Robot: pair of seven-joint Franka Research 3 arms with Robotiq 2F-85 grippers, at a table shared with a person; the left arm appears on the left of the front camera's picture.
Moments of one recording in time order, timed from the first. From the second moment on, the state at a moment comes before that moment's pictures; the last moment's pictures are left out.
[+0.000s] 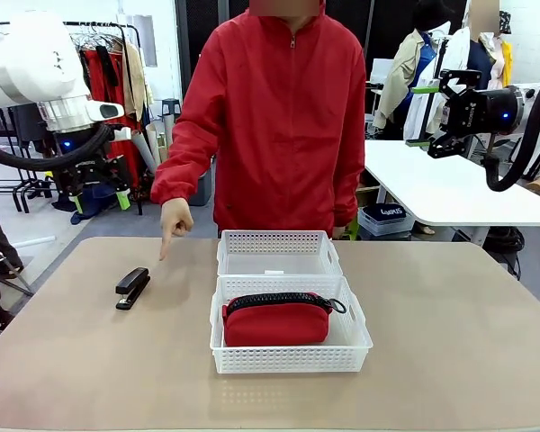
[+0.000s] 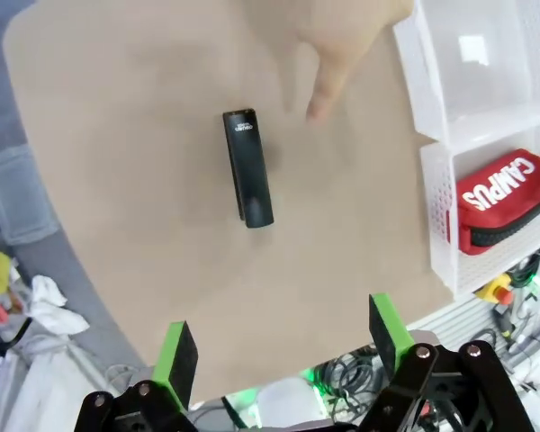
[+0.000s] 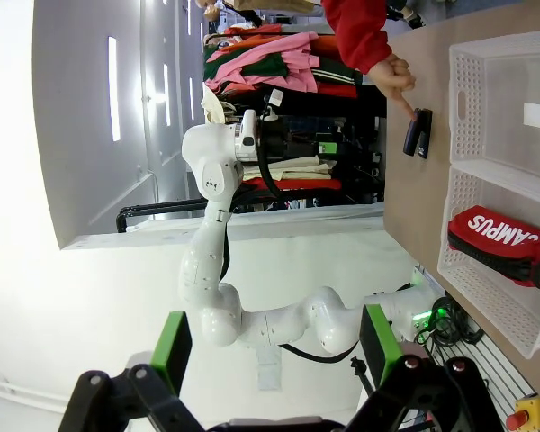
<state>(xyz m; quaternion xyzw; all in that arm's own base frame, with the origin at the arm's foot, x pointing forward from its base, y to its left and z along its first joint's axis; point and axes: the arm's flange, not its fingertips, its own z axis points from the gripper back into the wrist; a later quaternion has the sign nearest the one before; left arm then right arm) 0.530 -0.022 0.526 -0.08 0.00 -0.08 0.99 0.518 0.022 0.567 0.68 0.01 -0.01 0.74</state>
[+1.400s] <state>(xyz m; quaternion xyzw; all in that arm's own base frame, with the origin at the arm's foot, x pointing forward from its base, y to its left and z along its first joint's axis) 0.553 -0.038 0.419 0.01 -0.02 -0.02 1.00 0.518 0.022 0.567 0.68 0.01 -0.01 0.74</state>
